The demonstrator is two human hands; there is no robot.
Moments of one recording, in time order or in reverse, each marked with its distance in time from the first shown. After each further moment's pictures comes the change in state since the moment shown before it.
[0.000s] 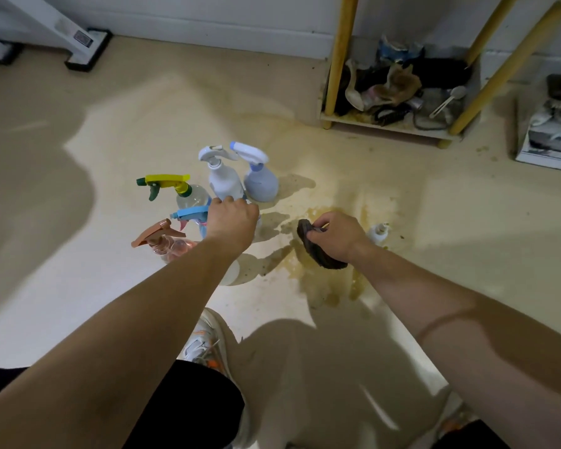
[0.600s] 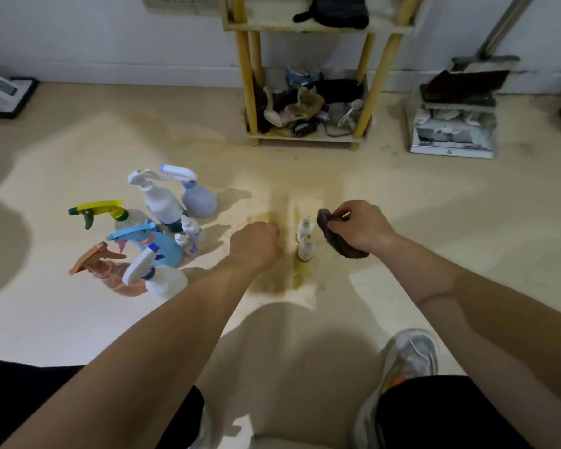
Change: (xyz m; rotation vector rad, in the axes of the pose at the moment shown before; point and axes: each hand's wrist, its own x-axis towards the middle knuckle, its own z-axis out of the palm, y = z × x) left_hand -0.025 0.146 -0.050 -0.483 -0.042 0.171; right_hand -0.090 0.093 -0.116 0.006 0.252 0.134
